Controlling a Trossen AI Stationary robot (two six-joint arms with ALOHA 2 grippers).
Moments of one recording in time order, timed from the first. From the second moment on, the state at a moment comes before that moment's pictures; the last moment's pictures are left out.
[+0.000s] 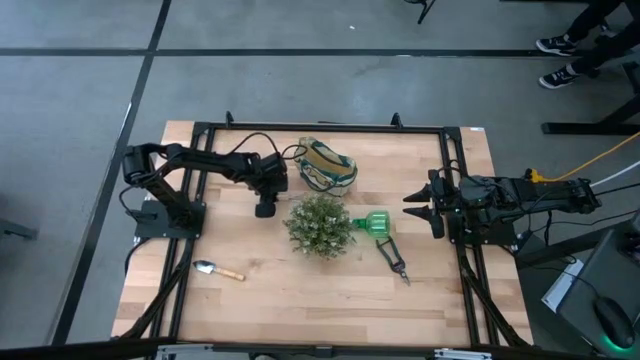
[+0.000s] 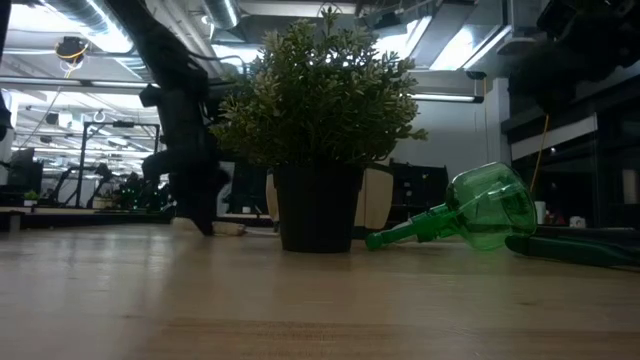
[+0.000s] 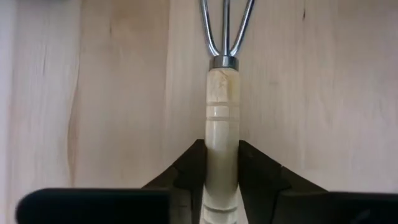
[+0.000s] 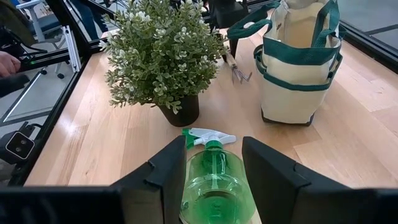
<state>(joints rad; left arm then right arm) 0.39 1.58 0.73 -0.41 0.13 0.28 0.13 0.39 0.43 -0.45 0.13 0.29</state>
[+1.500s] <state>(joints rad) 0.60 0.94 0.73 -0.23 -0.13 0.17 0.13 0.39 0.43 -0.45 0.13 0.29</state>
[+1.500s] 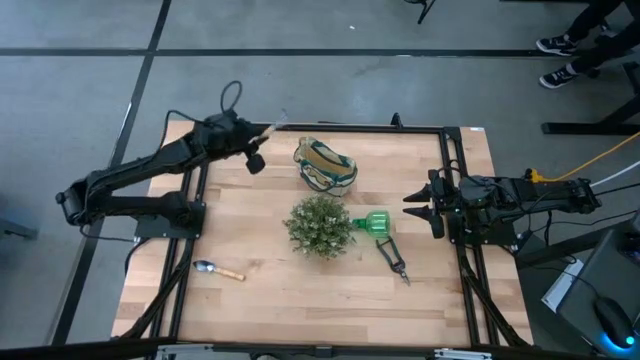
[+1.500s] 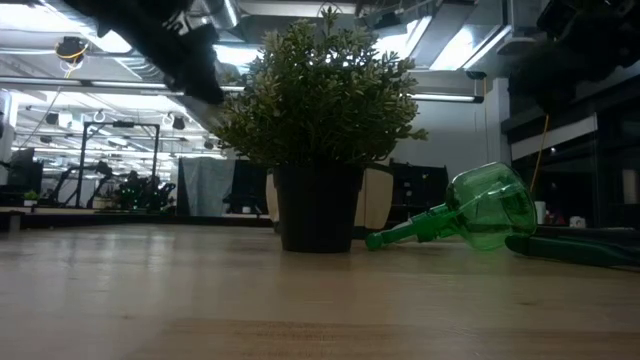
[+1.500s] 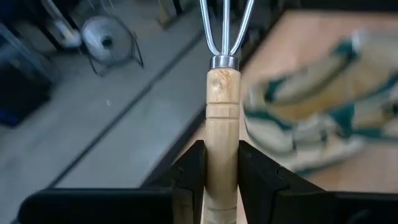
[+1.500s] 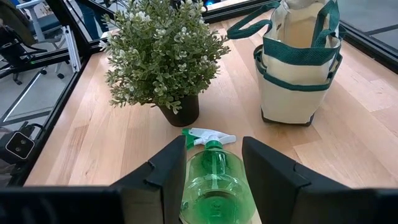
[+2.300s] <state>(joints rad) 0.62 0.94 0.73 0.37 0.03 -0.12 0.13 0.39 0.43 -0.45 0.13 0.29</state>
